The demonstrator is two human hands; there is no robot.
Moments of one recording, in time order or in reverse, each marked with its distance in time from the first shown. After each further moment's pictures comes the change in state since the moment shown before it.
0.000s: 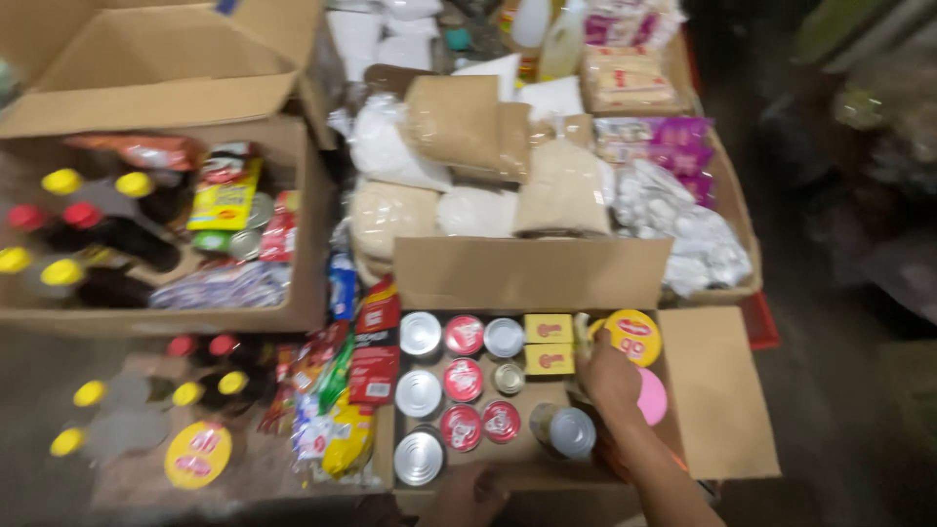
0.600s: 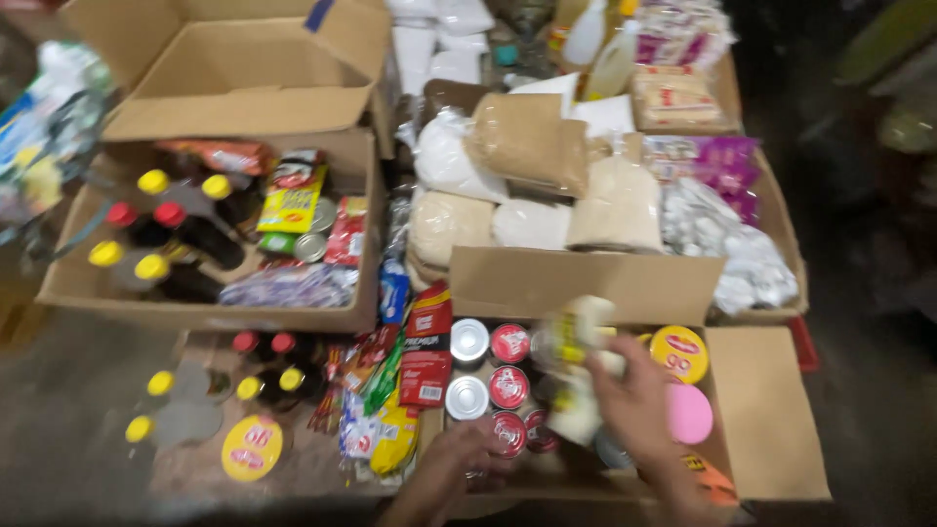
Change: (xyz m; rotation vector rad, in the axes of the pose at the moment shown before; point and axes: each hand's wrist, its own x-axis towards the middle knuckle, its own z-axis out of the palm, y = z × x) left_hand -0.027 0.093 -0.131 -0.810 -0.128 -0.223; right_hand -0.097 -0.094 -0.062 0.741 0.173 -0.309
